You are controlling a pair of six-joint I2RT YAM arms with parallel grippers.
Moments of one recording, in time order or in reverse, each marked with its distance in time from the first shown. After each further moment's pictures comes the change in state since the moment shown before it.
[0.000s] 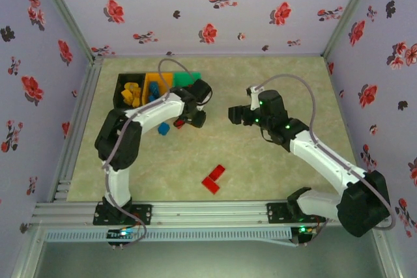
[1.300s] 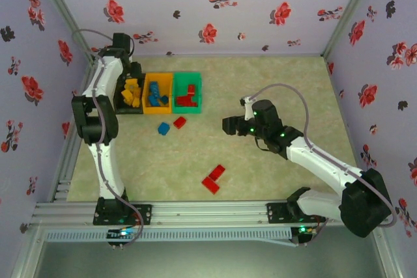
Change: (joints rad) left arm 0.657 0.256 0.515 -0.065 -0.013 0.058; right arm 0.088 -0.007 -0.099 0.071 -0.063 0.087
